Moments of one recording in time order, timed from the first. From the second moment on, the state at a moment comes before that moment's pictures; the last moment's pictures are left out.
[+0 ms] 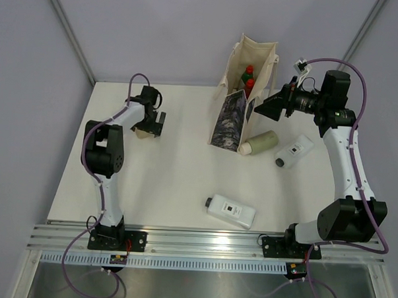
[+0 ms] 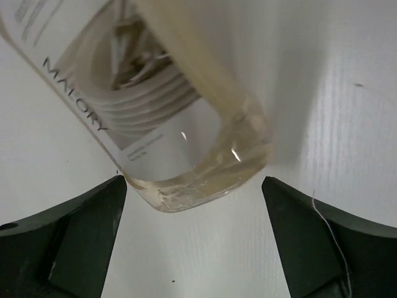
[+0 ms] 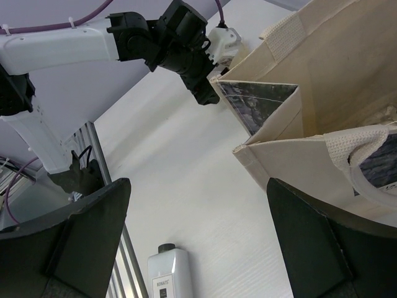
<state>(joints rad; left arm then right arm) -0.20 2.06 1.57 -0.67 -0.24 0.07 -0.04 1.42 1.46 -0.41 -1.12 0.11</state>
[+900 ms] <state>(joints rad) -0.08 2.23 1.90 -0.84 -0.20 -0.46 -0.04 1.40 1.46 -0.42 -1.11 0.08</state>
